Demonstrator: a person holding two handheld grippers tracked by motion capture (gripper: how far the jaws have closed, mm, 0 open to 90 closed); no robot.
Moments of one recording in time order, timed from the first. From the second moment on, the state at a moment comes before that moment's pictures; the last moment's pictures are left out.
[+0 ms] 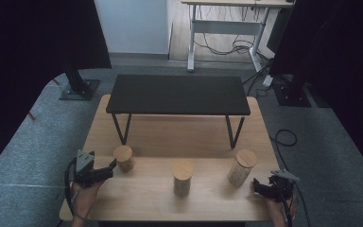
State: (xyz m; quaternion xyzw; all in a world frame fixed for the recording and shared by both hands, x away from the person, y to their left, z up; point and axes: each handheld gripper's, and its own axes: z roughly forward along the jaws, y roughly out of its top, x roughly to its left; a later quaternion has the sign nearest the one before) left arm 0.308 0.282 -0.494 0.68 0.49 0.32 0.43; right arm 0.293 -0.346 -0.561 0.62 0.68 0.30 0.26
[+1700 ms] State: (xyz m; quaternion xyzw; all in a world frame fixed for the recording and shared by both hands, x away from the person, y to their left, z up) left arm 0.321 0.268 -0.485 0.69 0.48 0.31 0.45; right arm 0.293 -0.346 -0.561 0.62 0.68 0.30 0.26
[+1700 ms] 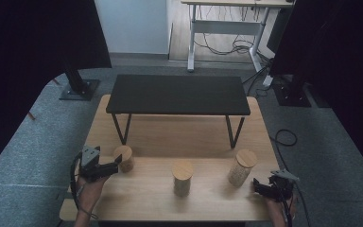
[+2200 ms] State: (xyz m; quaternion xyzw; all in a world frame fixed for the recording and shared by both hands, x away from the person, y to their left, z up) left arm 0.324 0.263 -0.484 0.69 0.48 0.31 0.45; right arm 0.293 -0.346 -0.561 0.62 0.68 0.30 0.26
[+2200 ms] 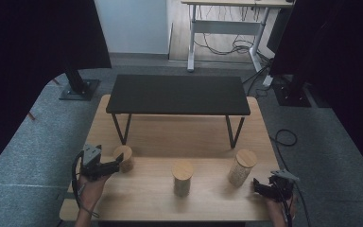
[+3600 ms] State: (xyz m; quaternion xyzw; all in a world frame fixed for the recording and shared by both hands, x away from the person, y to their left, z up) left arm 0.335 0.250 -0.485 0.69 0.47 0.30 0.46; right arm 0.293 -0.346 -0.561 0.62 0.68 0.30 0.26
